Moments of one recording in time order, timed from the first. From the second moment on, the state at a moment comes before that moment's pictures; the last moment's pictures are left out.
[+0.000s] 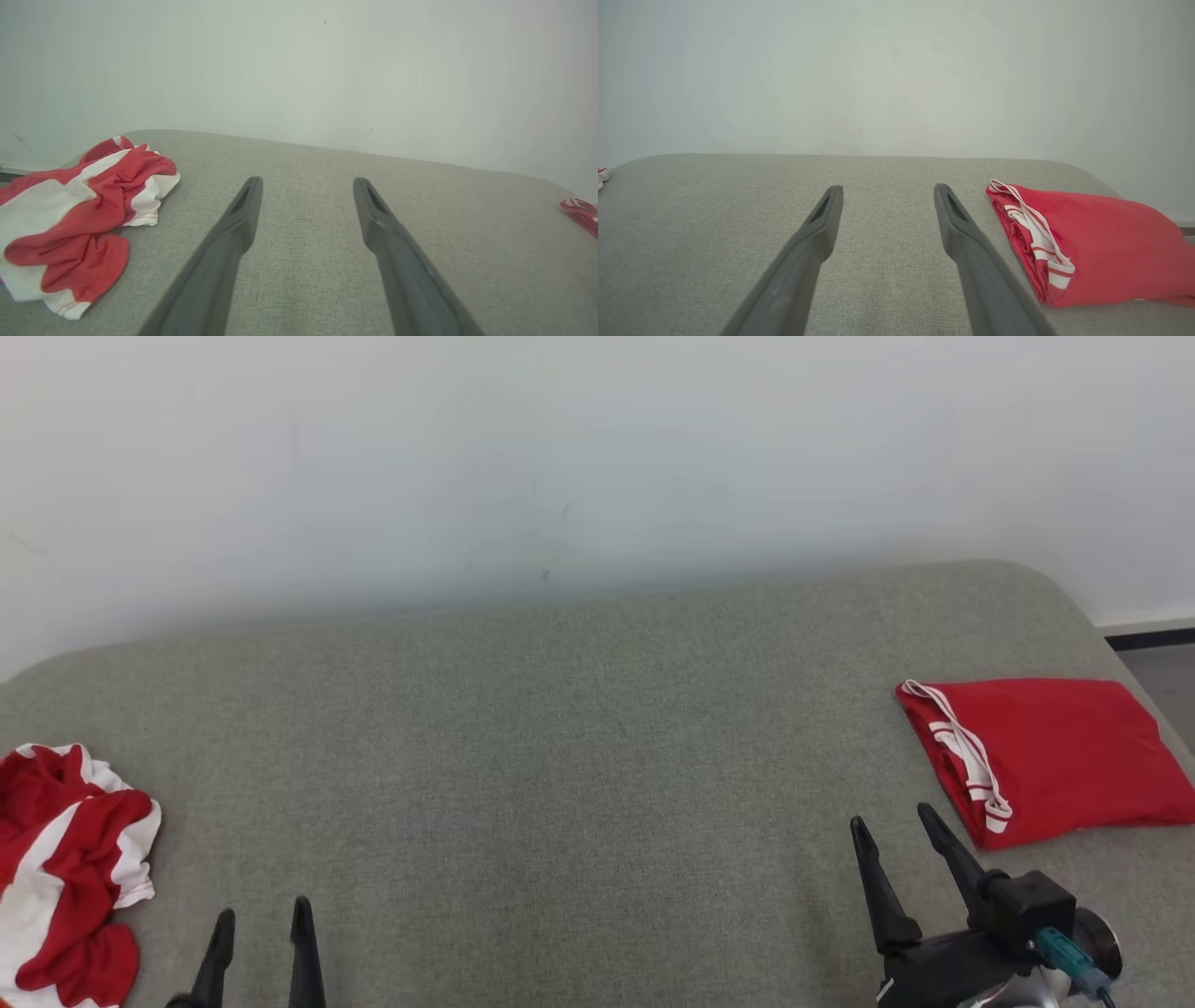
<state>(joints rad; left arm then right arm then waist) 0.06 0.05 0.07 0.15 -0.21 -0.05 -0.26 -0.16 -0.18 0.18 0.38 0.20 0.13 -0.26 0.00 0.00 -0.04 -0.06</state>
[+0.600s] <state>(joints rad) 0.11 0.05 0.07 0.19 -0.19 -0.05 -0.26 -0.12 -0.11 0.10 0.38 0.16 0.13 -0.26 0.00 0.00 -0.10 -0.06</state>
